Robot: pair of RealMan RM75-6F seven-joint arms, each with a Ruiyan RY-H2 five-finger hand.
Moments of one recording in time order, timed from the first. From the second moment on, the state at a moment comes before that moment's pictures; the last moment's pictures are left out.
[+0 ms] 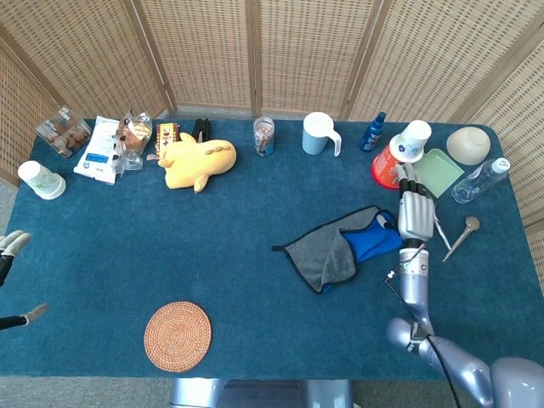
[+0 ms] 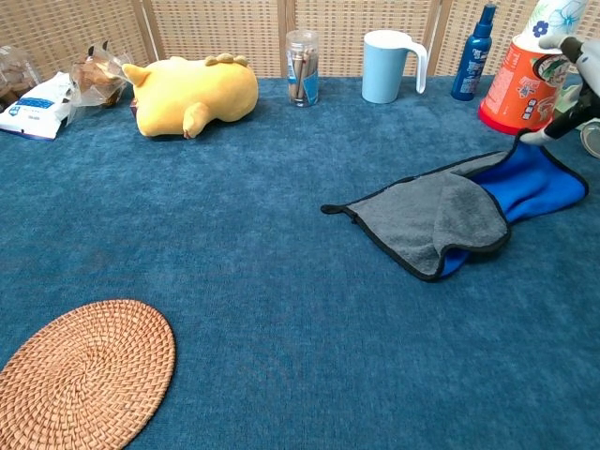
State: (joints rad) left arm -0.05 -0.80 0.00 -1.94 1.51 1.46 -0.09; right arm 0.61 -1.81 0.42 -0.95 -1.05 1.19 -0.08
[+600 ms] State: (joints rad) left arm -0.05 -0.80 0.00 -1.94 1.51 1.46 -0.08; right arm 0.65 -1.90 0.45 -0.83 -1.00 1.20 -0.18
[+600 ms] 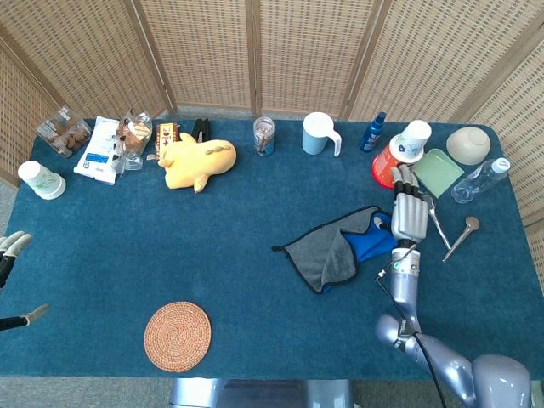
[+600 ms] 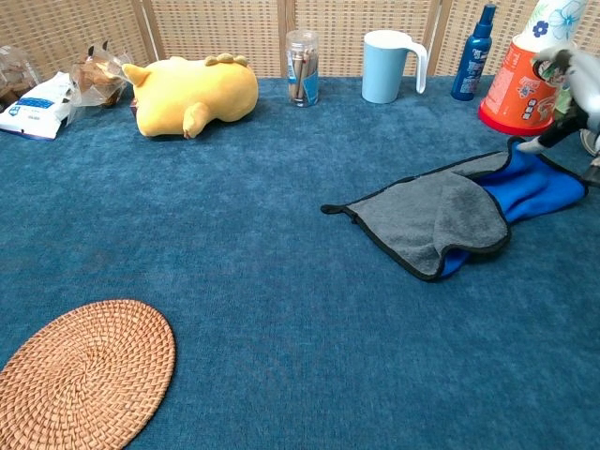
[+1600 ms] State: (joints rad) left arm -0.05 -0.80 0.00 -1.94 1.51 1.46 -0.06; right arm 0.54 -1.71 0.24 -1.01 -1.29 1.24 0.01
